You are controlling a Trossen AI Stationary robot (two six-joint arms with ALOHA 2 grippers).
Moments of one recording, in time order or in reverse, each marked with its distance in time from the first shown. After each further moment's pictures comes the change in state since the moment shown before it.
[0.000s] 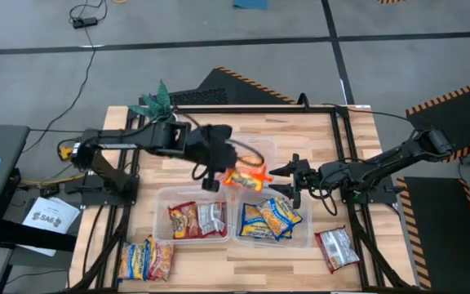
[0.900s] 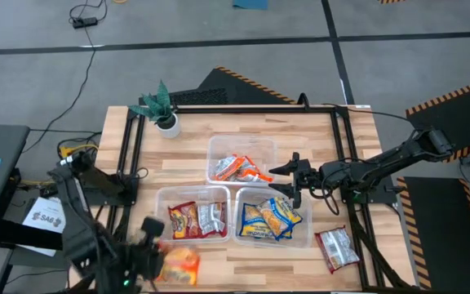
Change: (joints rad) left arm -0.942 0.034 0.043 -0.470 -0.391 -0.811; right arm -0.001 0.000 0.000 0.038 0.001 -0.053
